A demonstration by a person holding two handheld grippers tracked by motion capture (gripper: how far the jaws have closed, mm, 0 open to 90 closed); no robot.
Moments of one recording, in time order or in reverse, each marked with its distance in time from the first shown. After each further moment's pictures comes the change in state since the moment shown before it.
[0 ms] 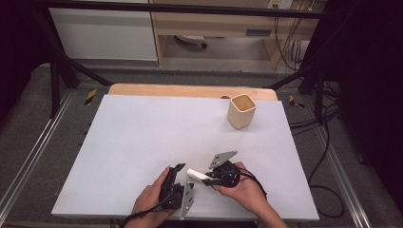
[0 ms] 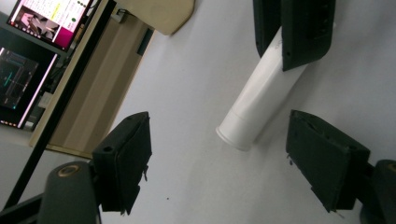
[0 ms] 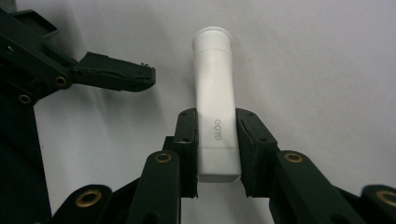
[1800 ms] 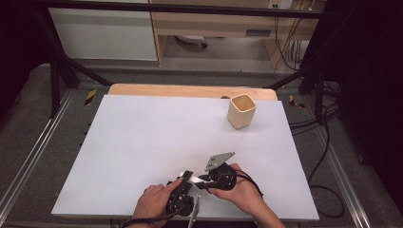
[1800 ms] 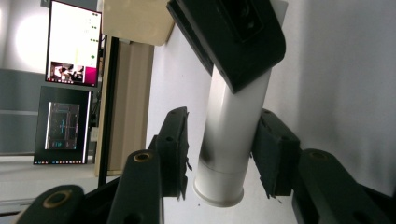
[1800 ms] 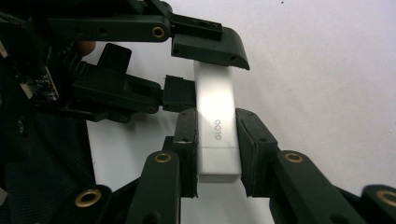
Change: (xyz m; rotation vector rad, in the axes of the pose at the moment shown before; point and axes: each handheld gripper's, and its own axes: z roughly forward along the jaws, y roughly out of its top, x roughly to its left) left arm -0.023 0.006 0.005 0.043 0.069 0.343; right arm 0.015 0.010 -0.003 -0.049 0.083 -0.020
